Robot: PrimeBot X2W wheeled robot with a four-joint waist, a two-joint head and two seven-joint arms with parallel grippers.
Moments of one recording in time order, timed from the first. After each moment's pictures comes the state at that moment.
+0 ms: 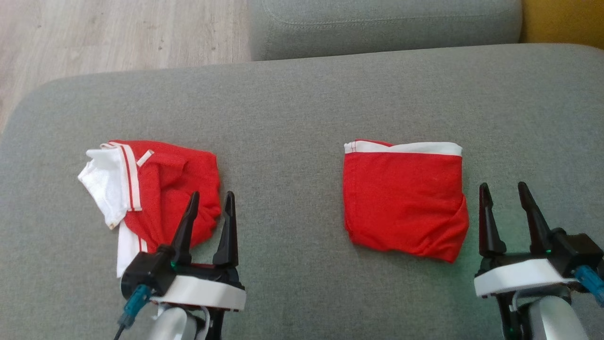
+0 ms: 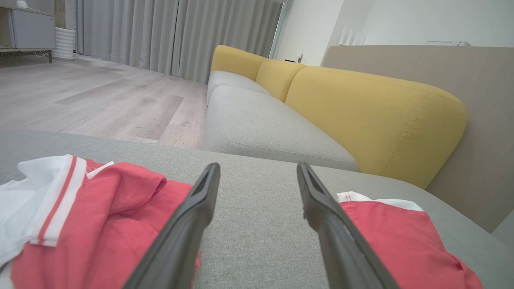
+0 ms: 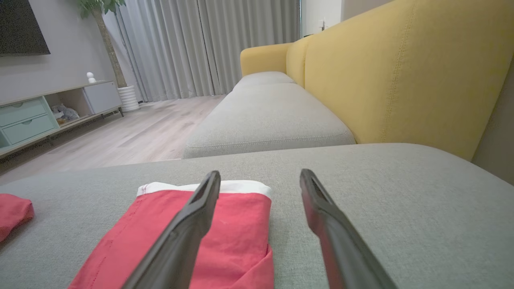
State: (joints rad) left arm -0.10 0.05 -0.30 0.24 -0.38 -0.05 -0.25; right arm -0.03 -0.05 -0.05 0.24 0.11 0.13 -0.25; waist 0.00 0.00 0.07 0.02
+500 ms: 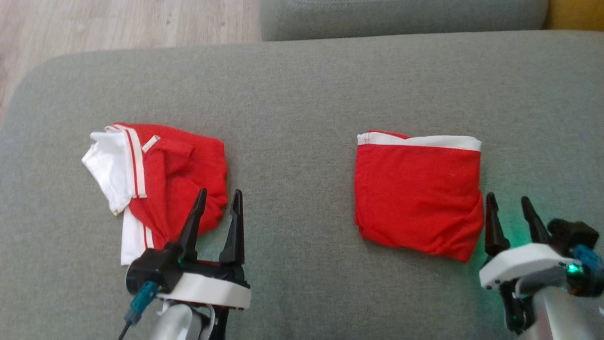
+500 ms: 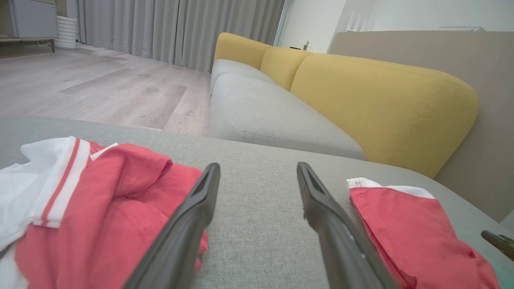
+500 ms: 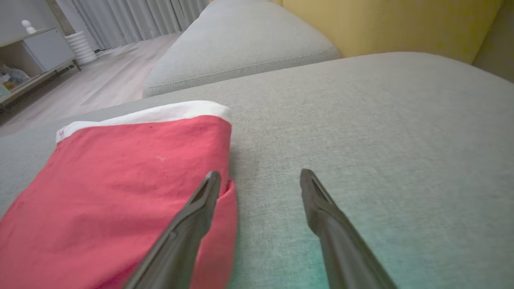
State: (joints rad) left arm -0.11 0.05 -0.32 0.25 -0.36 -0.05 -0.25; right arm -0.14 -0.05 -0.15 0.48 0.14 0.13 -0.14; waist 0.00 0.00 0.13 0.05
